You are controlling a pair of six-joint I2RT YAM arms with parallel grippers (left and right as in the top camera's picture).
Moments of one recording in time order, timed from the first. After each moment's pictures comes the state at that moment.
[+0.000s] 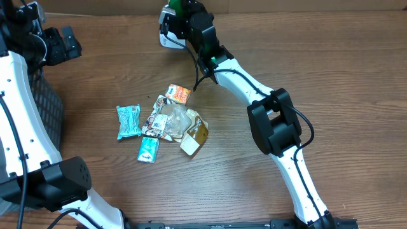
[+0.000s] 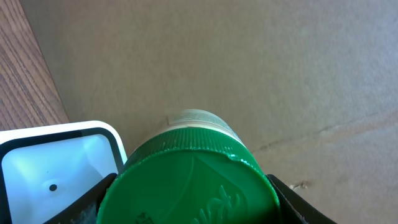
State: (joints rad) left arm 0.34 1.90 2.27 -1.44 0.17 -0.05; right arm 0.52 2.58 2.14 0.35 0.12 -1.06
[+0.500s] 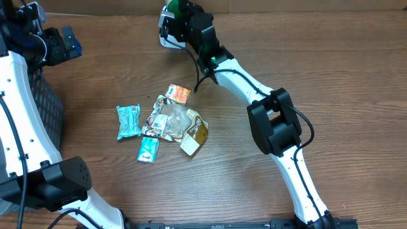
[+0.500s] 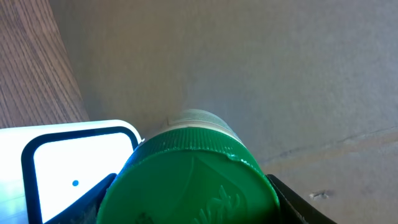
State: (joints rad) left arm 0.34 1.90 2.27 -1.44 0.17 -0.05; right arm 0.52 2.58 2.14 0.31 0.07 -1.07
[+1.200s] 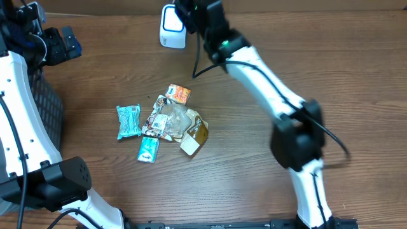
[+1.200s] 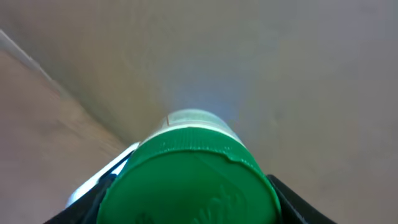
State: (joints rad) left arm 0.34 1.90 2.27 -1.44 0.17 -0.05; right arm 0.52 2.25 2.13 -0.22 0.15 -0.29
